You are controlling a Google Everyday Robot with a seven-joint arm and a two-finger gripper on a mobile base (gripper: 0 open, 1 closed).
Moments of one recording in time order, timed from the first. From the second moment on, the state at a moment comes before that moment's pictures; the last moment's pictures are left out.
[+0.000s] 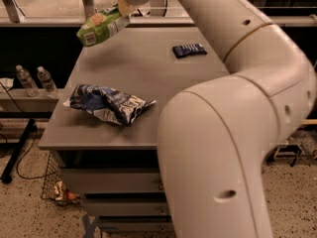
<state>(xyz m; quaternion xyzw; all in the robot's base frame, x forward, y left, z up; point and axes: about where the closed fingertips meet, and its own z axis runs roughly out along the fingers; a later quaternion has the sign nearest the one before) 0.809 0.086 0.983 -0.35 0.85 0.10 0.38</state>
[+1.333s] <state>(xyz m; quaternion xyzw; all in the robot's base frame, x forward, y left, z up) 0.632 0.080 1.029 -0.18 0.85 0.18 0.47</state>
